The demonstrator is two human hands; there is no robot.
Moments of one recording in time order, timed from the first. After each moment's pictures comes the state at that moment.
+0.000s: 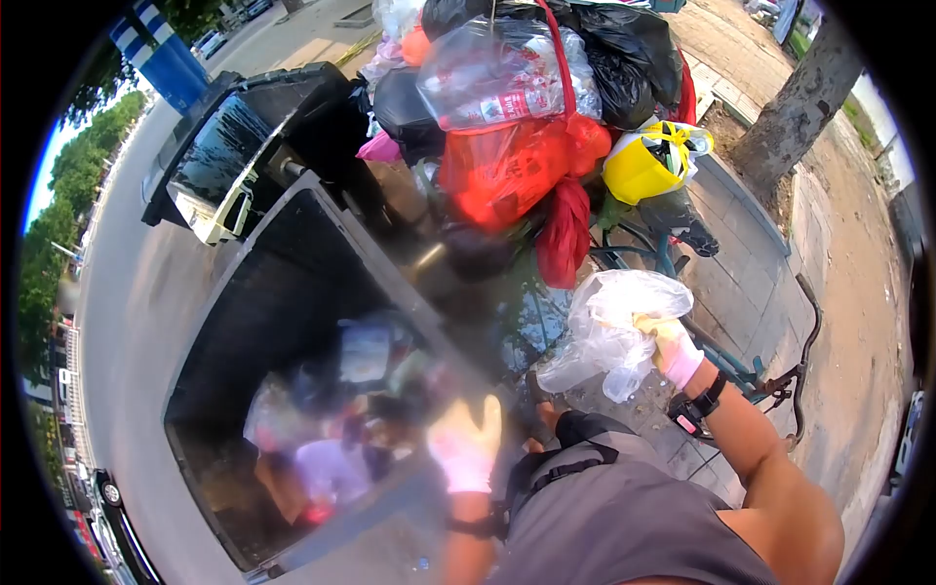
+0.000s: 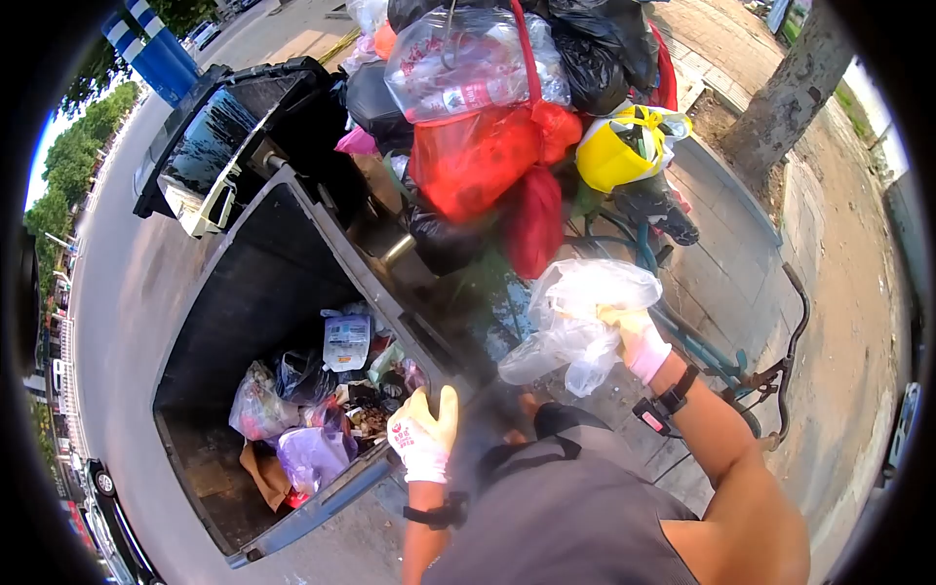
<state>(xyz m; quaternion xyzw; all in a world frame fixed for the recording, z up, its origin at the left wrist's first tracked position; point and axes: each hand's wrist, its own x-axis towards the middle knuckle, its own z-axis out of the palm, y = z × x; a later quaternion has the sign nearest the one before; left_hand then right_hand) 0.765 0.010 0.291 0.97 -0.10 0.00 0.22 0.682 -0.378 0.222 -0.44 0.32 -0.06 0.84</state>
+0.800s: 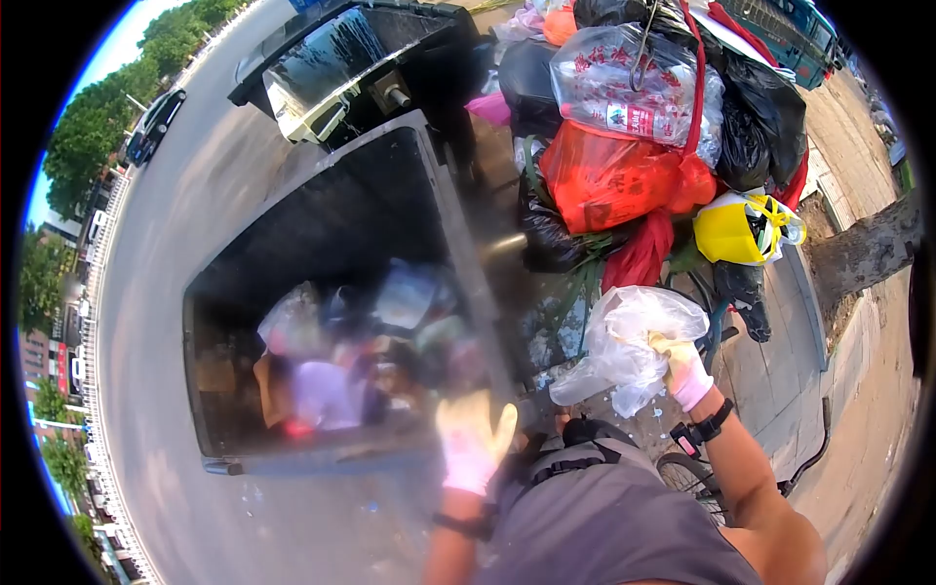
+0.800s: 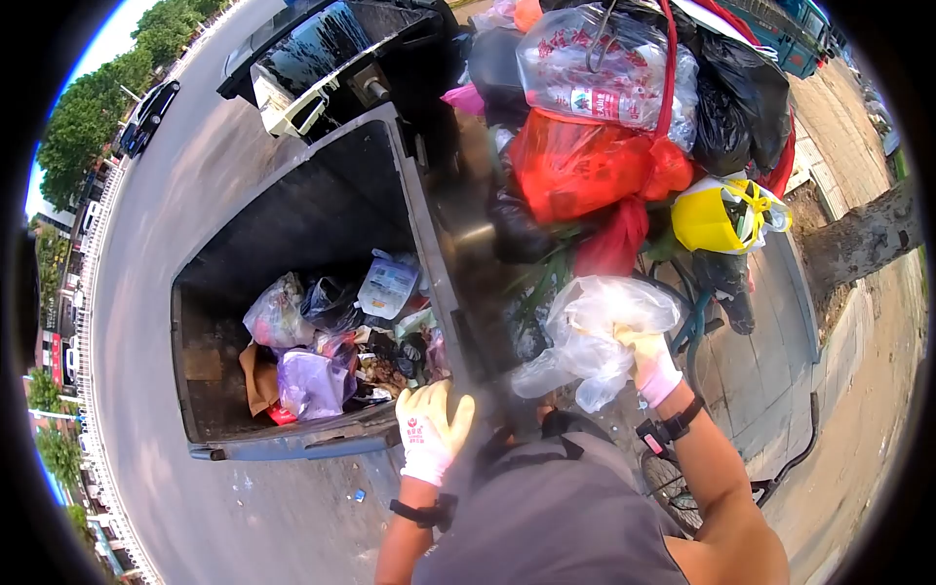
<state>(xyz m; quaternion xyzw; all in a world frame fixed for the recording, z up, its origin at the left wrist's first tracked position) 0.734 0.009 0.292 0.97 -0.10 0.05 0.21 0.761 -0.391 0.219 -0.49 0.21 0.08 0.85</state>
